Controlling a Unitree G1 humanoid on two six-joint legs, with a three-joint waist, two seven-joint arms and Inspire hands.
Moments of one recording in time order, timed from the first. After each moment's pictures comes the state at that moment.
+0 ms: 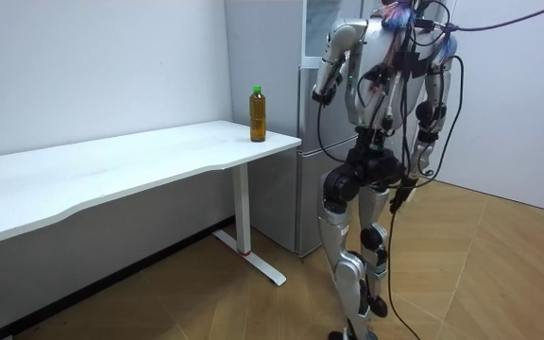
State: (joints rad) left arm -0.51 0.06 -0.50 -0.28 -0.72 0.05 -0.43; right arm 0.06 -0.25 0.11 1.25 0.70 -0.01 0.13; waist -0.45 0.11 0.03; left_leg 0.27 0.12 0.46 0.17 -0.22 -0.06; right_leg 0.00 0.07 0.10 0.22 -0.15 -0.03
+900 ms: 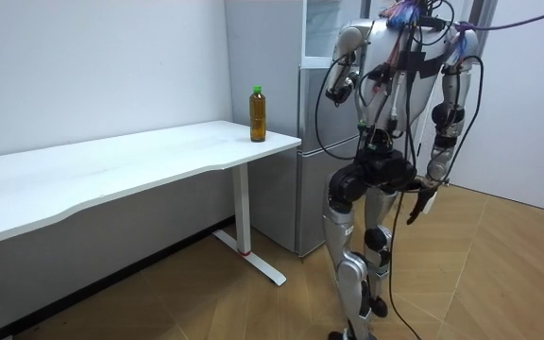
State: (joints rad) left arm -0.52 0.06 -0.55 -0.20 -0.75 0.12 -0.46; right arm 0.05 -0.25 0.10 1.29 0.70 0.02 0.13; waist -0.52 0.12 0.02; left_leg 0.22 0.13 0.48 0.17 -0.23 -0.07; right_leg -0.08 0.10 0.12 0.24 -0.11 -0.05
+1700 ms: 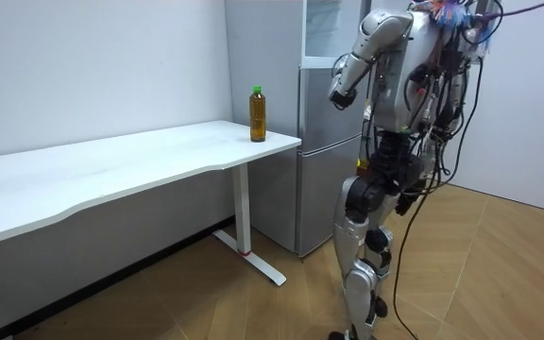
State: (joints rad) left arm -0.46 0.12 -0.47 -0.33 -0.56 0.11 -0.41; right arm 0.06 -0.27 0.14 1.27 0.65 -0.02 0.11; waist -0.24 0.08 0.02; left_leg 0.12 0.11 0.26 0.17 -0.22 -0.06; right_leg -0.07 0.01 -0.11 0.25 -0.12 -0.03
